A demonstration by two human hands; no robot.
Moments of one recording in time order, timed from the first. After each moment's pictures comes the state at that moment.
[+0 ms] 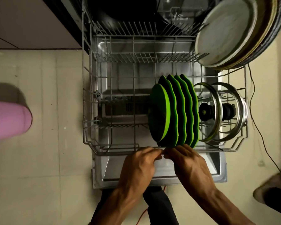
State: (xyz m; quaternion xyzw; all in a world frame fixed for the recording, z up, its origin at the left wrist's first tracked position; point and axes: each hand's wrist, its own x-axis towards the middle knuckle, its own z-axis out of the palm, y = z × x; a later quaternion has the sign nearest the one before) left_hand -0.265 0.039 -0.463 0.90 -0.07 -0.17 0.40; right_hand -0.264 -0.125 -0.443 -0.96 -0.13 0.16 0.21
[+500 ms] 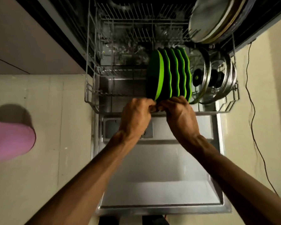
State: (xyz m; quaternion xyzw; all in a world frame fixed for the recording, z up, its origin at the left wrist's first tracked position) left_hand -0.064 0.035 -0.461 0.94 -0.03 -0.07 0.34; right_hand -0.069 -0.113 -0.464 -0.96 -0.10 0.00 0.26
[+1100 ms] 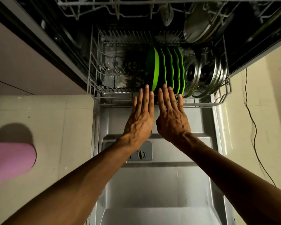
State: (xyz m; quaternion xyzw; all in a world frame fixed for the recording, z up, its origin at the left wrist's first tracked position) left_hand -0.002 0.020 -0.479 0.98 -0.16 -0.11 -0.04; right_hand -0.002 -0.109 -0.494 -0.99 -0.12 0.07 0.02
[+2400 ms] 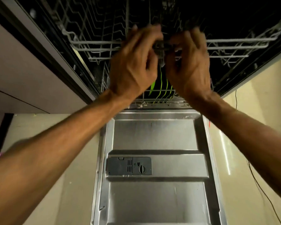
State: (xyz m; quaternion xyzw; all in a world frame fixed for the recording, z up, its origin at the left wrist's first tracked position) left_hand 0.105 0.039 -0.279 0.88 -0.19 0.35 0.26; right_hand 0.109 -0.110 -0.285 -0.90 -0.13 -0.29 0.28
